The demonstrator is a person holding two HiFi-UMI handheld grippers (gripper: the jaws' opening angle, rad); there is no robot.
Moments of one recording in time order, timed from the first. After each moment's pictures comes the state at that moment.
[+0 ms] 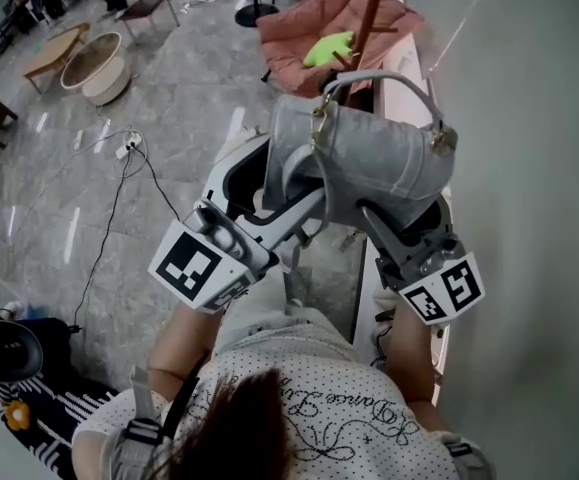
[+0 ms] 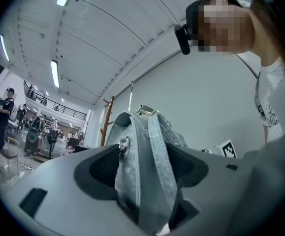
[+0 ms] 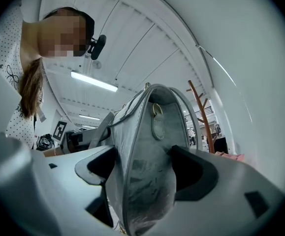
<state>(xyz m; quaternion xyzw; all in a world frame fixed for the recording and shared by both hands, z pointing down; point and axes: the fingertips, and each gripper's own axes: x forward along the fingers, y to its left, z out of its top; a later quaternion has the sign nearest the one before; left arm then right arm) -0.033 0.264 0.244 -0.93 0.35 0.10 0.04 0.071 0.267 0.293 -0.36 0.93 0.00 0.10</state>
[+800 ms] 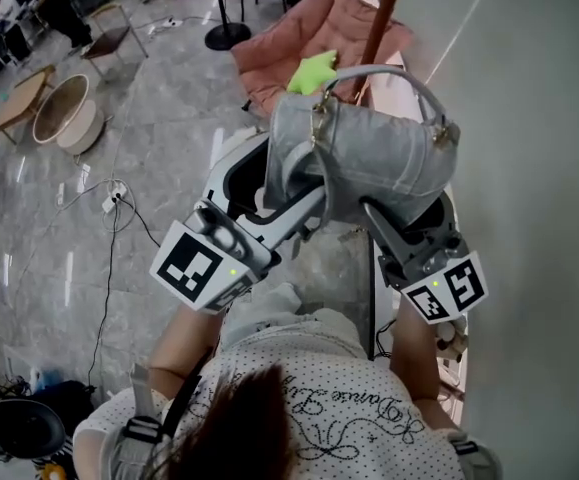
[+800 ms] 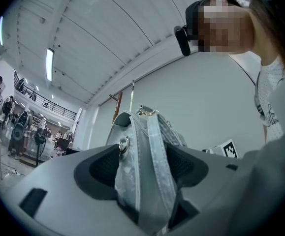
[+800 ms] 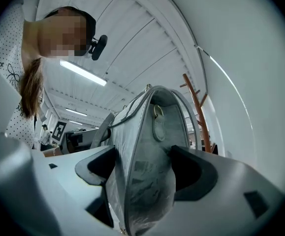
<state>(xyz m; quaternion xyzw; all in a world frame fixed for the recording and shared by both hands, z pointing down) -0.077 0.074 0.243 -0.95 0.29 0.12 0.04 0.027 0.091 0.287 -0.42 0.90 0.03 0.10</state>
